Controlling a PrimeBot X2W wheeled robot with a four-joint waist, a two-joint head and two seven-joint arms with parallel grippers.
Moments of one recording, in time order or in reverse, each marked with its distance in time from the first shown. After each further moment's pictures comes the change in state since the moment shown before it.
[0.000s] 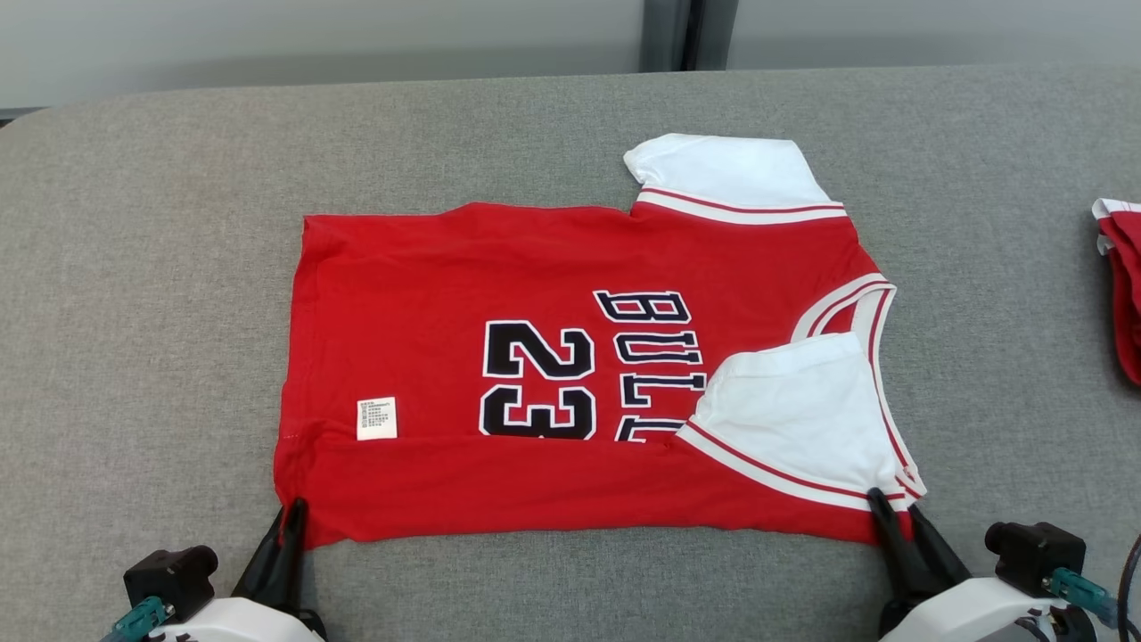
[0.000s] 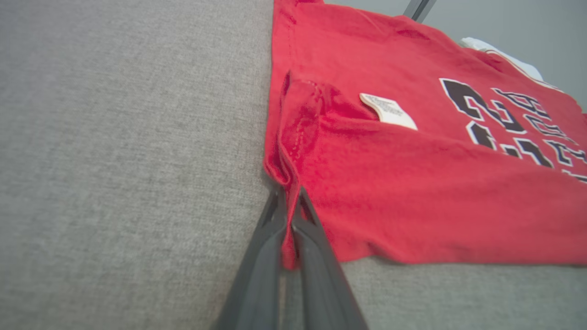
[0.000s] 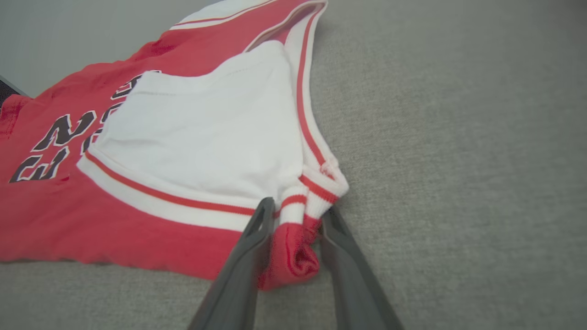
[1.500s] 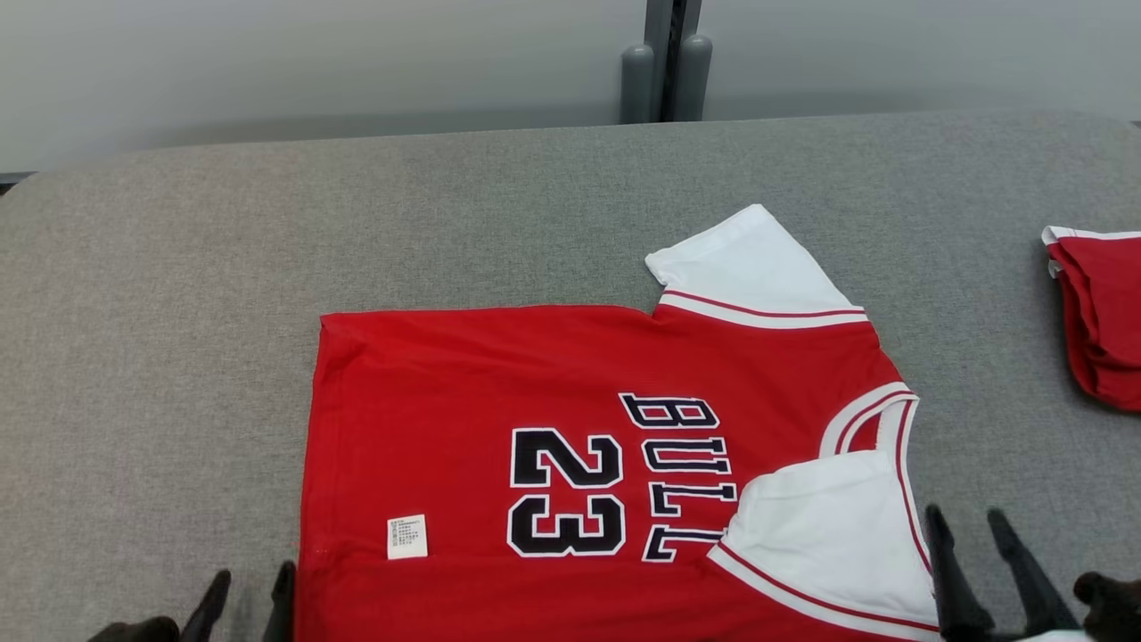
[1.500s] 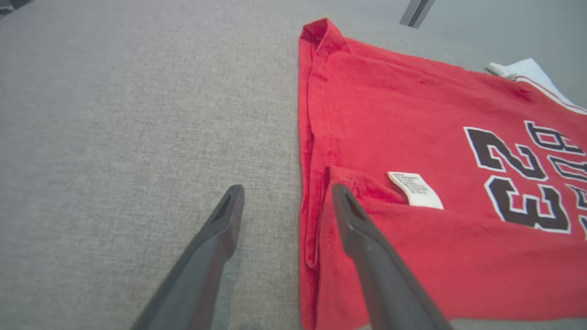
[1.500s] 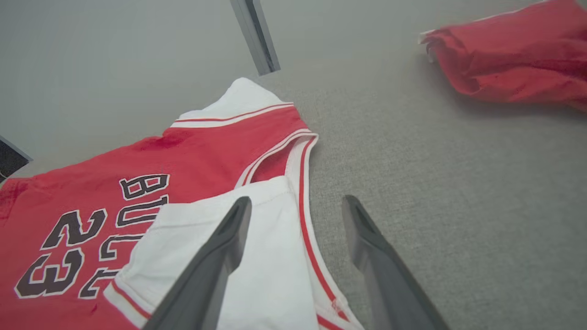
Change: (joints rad) left arm 0.259 0.083 0.018 -0.336 -0.021 0.143 0.120; right arm 0.194 0.030 -0.131 -0.247 -0.021 0.000 -0.010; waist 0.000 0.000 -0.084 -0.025
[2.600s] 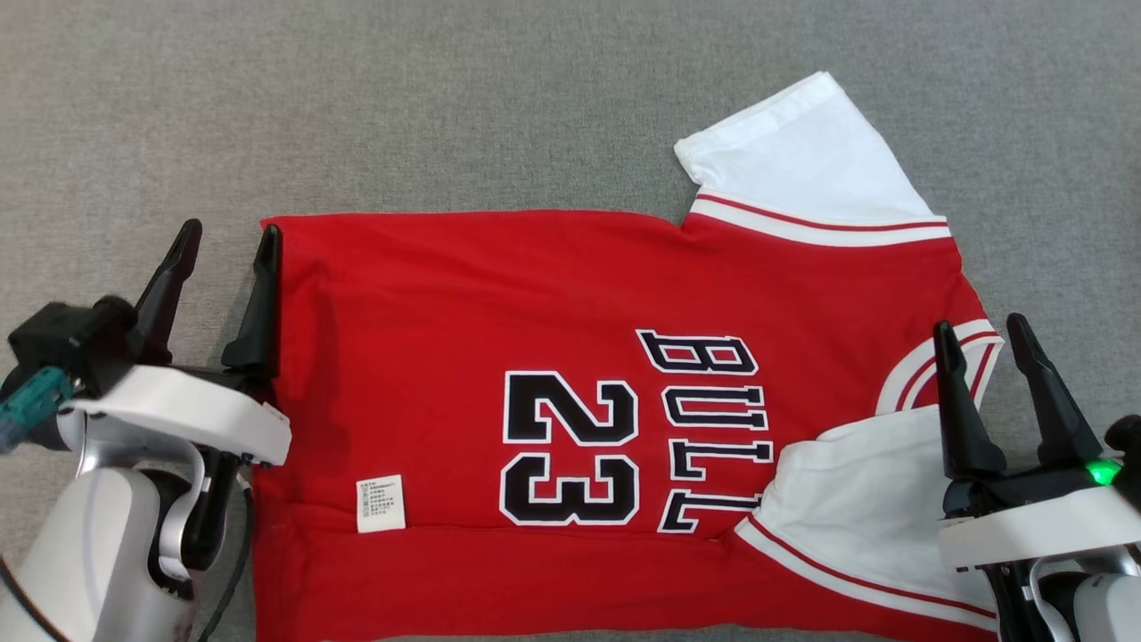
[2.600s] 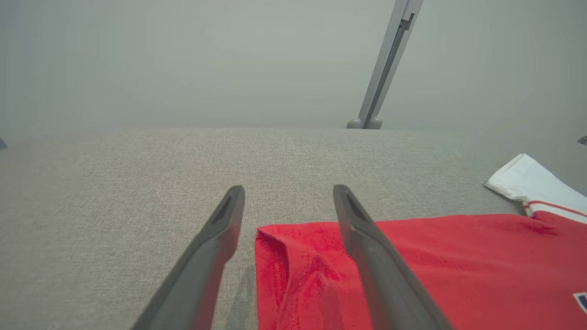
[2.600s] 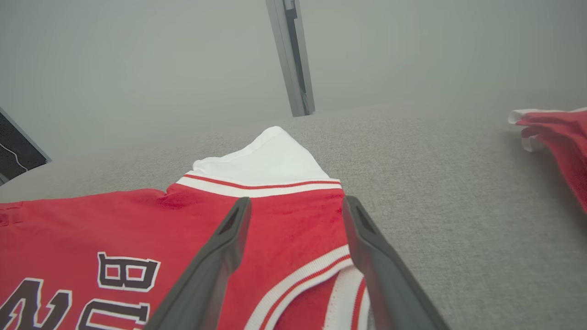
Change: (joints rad) left arm -0.493 0.045 -0.024 -0.078 0.073 -0.016 0.033; right arm -0.224 -0.038 0.007 -0.175 -0.057 0.000 0.010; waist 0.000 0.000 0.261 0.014
